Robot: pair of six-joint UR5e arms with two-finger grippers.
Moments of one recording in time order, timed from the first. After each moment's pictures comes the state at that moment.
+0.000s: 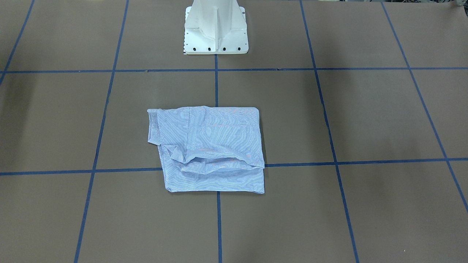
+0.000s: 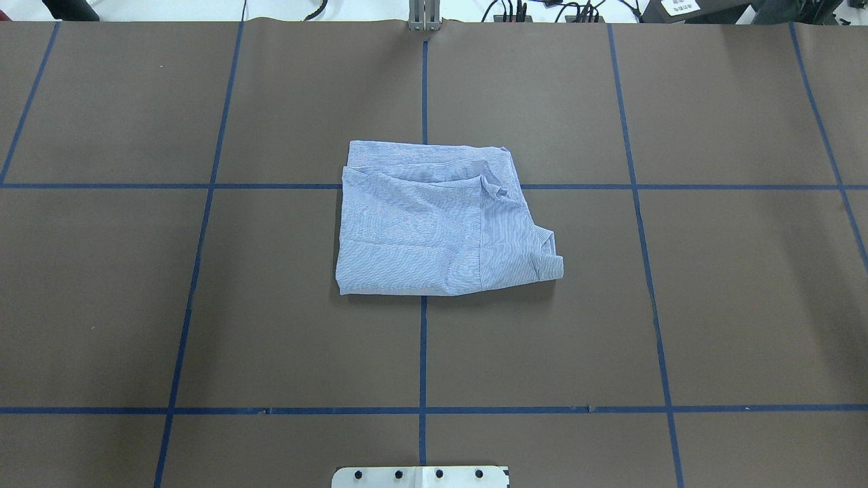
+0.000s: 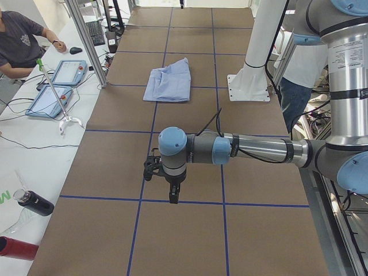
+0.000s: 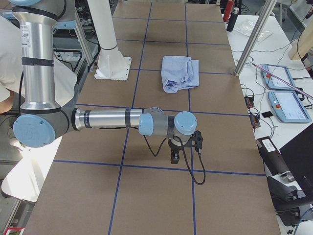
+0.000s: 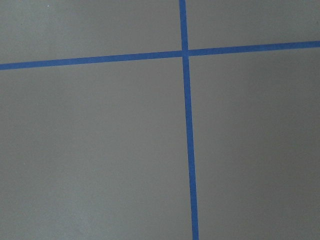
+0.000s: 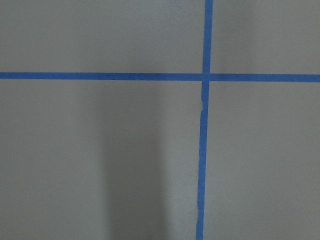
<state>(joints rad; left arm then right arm) -1.56 -1.41 -1.82 -1.50 -2.31 0.04 1.52 -1.59 1.65 -1.67 2.44 -0.01</state>
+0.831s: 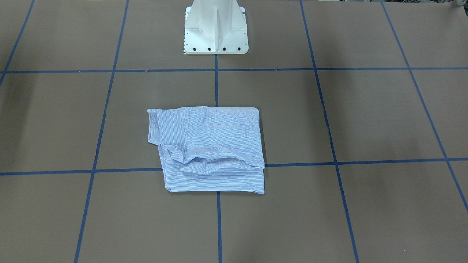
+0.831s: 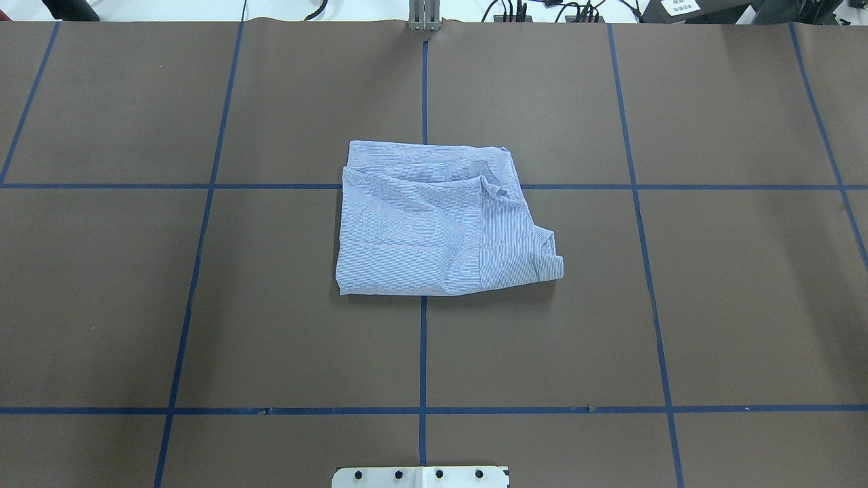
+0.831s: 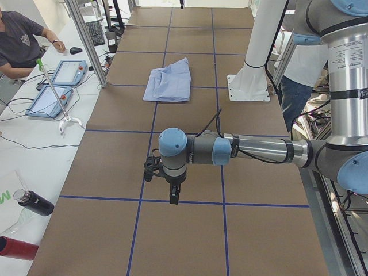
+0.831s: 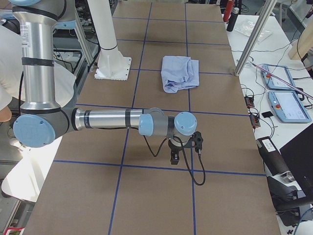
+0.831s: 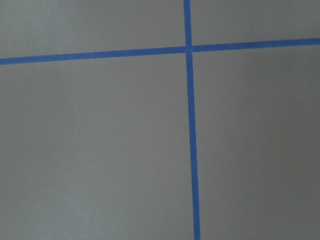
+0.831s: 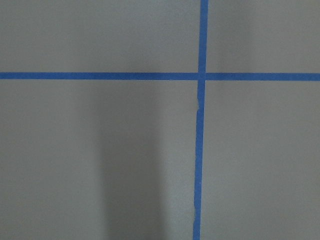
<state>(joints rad) -1.57 -1.40 -1.82 -1.51 -2.31 0.04 1.52 -1.59 1.64 -1.67 2.43 -0.01</state>
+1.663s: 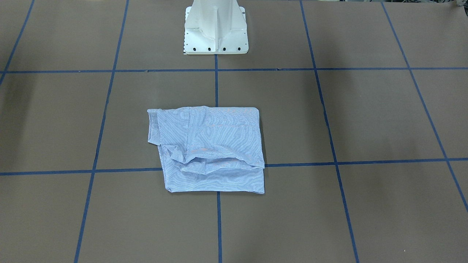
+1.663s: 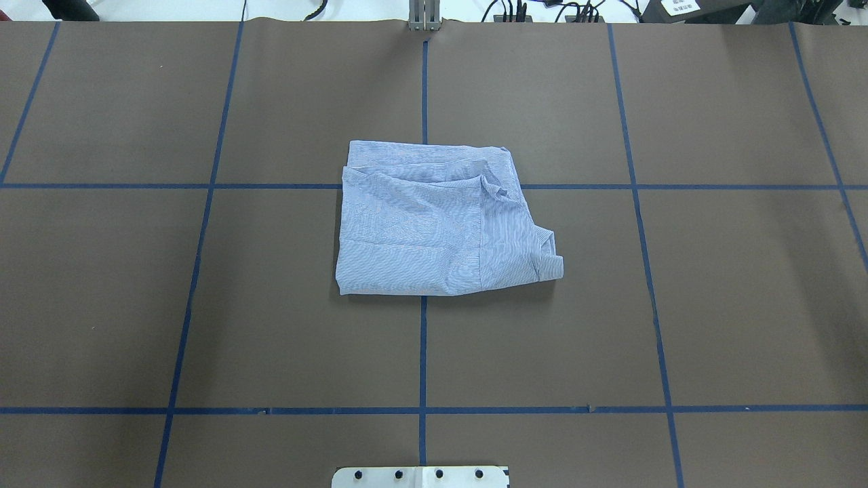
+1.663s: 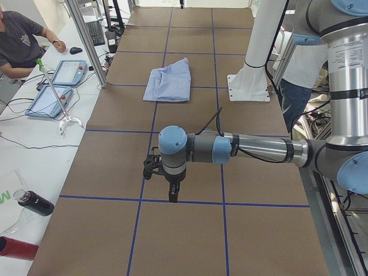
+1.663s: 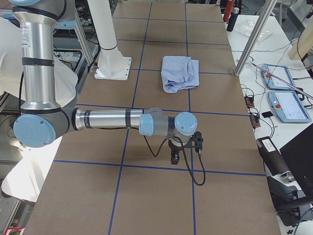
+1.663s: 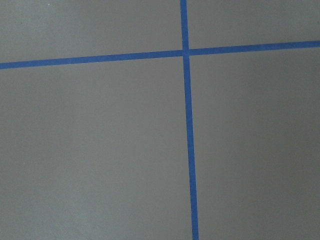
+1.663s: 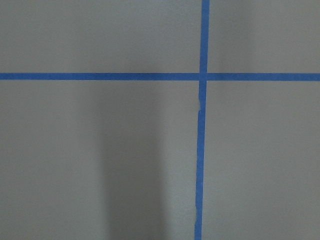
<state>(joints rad) -1.56 -1.41 -1.83 -1.51 -2.31 0.04 1.52 -1.59 1.64 -1.67 2.44 -0.01</state>
